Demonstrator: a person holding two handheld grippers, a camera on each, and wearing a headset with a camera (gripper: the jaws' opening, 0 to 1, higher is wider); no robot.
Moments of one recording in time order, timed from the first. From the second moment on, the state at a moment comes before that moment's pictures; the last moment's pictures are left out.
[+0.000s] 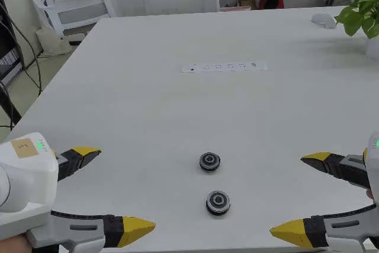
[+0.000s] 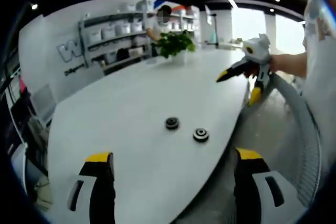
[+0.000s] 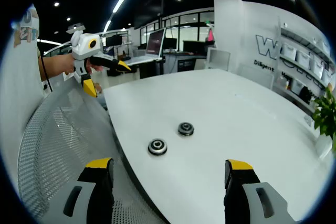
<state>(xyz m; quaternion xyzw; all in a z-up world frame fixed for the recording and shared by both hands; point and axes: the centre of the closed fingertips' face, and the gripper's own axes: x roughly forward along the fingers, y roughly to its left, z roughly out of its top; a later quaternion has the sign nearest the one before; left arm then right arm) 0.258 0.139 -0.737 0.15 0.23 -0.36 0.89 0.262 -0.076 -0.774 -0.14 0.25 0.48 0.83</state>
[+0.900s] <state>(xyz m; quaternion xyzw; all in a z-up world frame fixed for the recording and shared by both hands) 0.256 0.136 -0.741 0.15 0.24 -0.36 0.89 0.261 -0.076 -0.782 -0.14 0.26 0.48 0.82</state>
